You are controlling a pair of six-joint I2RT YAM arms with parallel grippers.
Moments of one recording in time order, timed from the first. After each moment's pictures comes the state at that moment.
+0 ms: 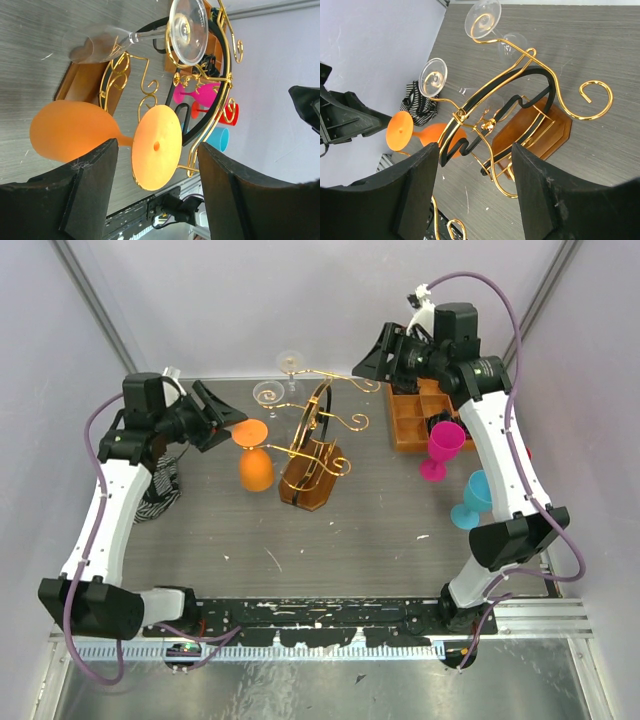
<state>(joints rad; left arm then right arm) -0.09 1.26 1.36 -0.65 0.49 -0.83 0.25 1.67 2.03 -0.79 -0.50 0.43</state>
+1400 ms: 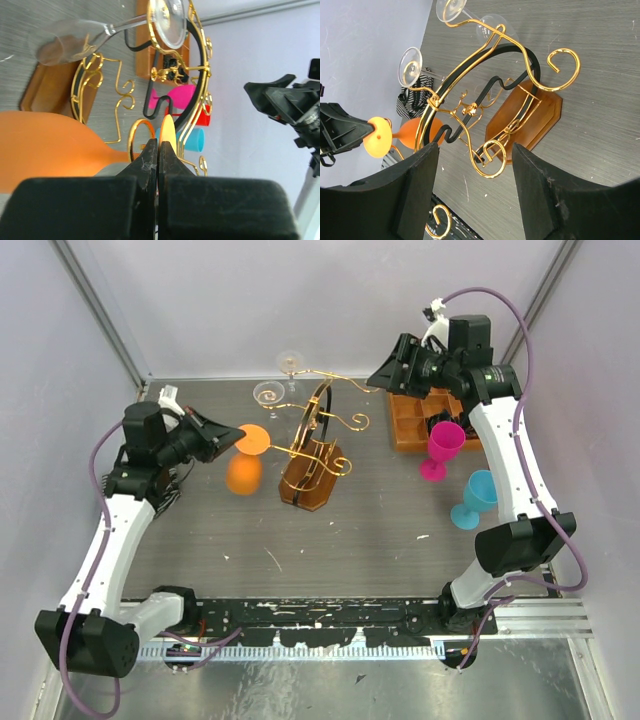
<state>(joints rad) -0.11 1.08 1.06 -0.36 0.50 -0.98 0.16 1.62 1.89 -0.80 -0.56 0.43</state>
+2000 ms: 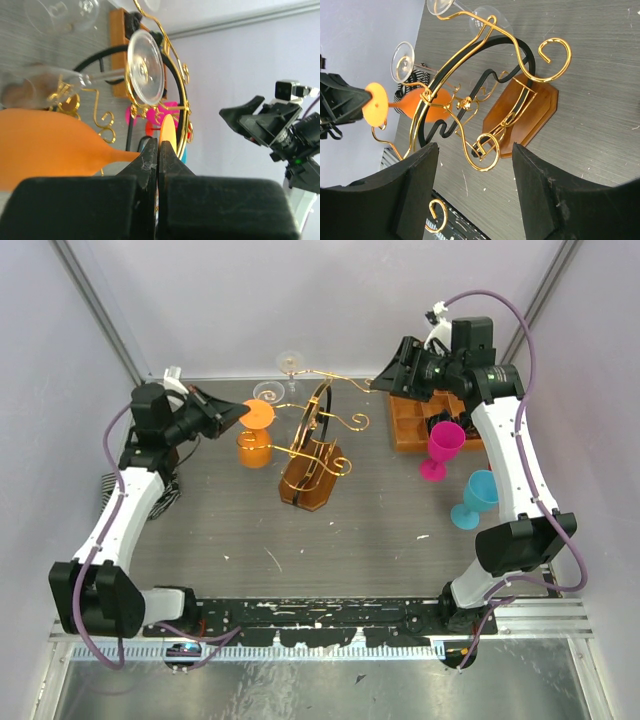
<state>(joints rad) -0.10 1.27 1.07 -0.03 0.60 -1.11 0.14 1.62 1.89 -0.83 -0.57 0.42</state>
